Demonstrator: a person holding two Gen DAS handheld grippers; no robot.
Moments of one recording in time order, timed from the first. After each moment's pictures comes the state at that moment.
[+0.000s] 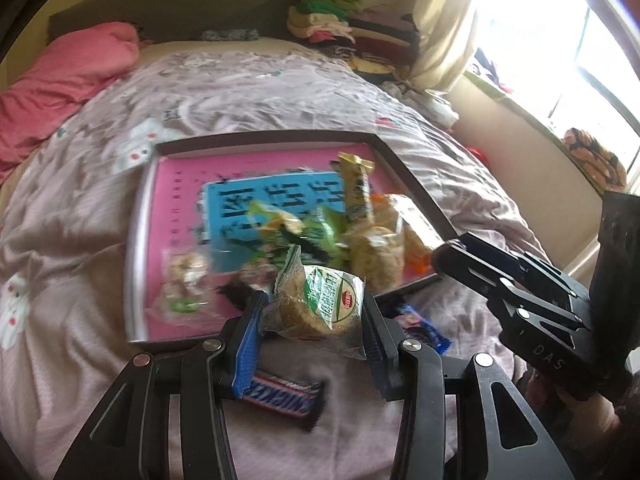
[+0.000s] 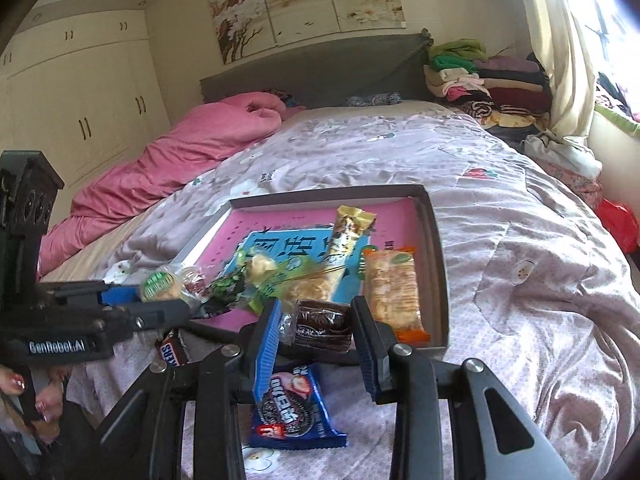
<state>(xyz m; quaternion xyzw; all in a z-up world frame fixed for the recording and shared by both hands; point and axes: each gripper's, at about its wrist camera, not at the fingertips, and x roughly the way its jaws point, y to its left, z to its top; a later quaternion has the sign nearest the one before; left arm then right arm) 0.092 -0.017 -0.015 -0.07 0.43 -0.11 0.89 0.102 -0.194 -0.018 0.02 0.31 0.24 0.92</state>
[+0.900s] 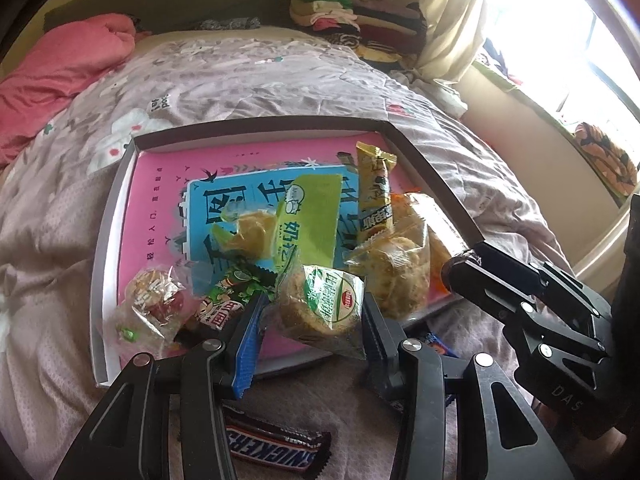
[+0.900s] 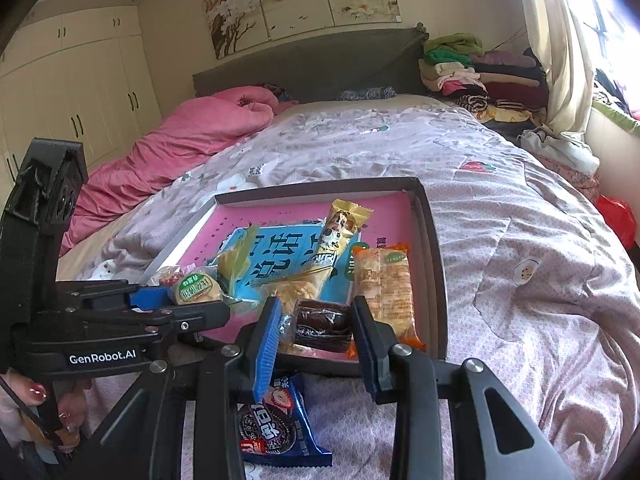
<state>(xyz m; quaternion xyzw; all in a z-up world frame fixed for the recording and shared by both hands) 0.132 -0.022 -0.039 -0.06 0.45 -0.09 0.89 0.122 -0.190 -0.031 0.02 0.32 0.23 0.92</state>
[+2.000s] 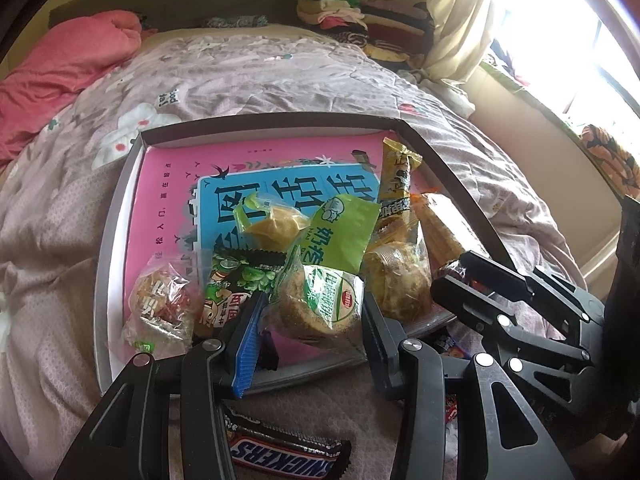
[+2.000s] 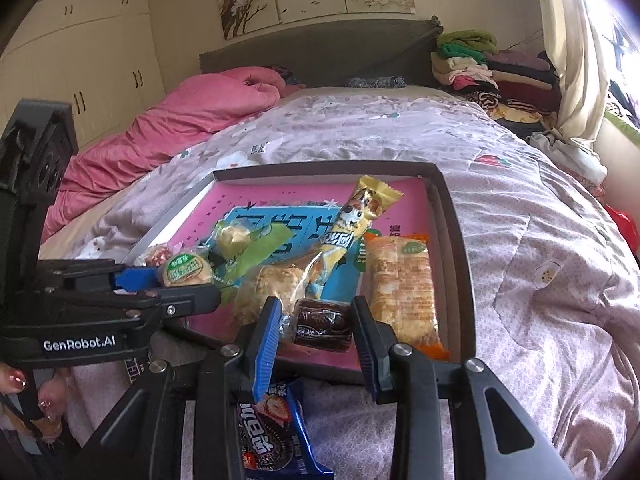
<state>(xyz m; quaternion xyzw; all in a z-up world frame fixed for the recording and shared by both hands) 0.136 -0.014 -0.046 -0.07 0.45 -0.08 0.89 0.136 -0.172 -0.050 -0.02 0.34 0.24 0.91</state>
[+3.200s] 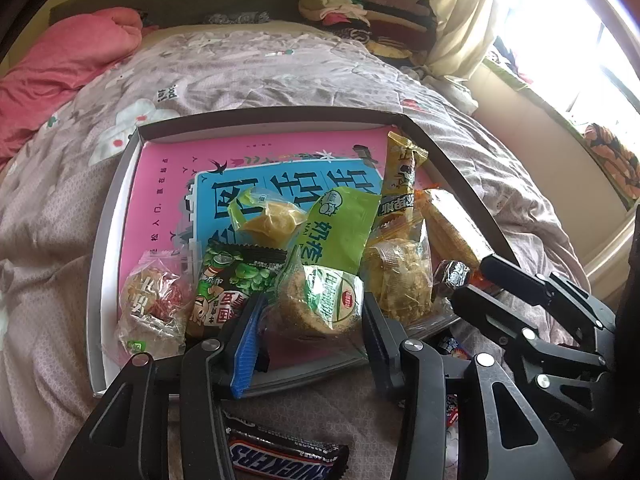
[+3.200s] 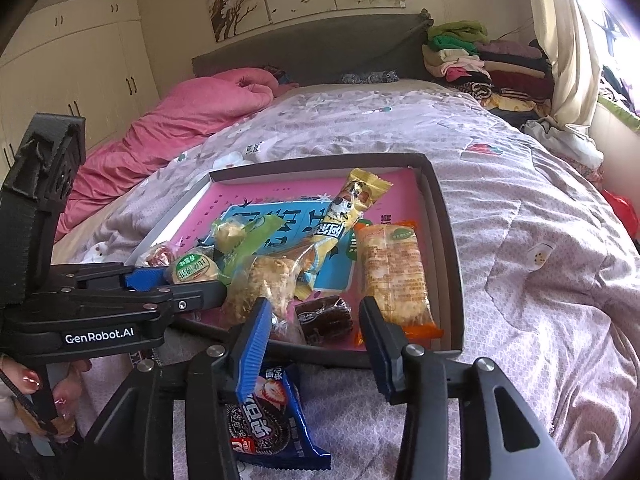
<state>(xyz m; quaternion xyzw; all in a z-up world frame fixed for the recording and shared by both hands) 0.139 -0.018 -0.050 -0.06 0.45 -0.08 0.89 0.130 -0.185 -0.047 0.01 0.35 0.23 0.91</state>
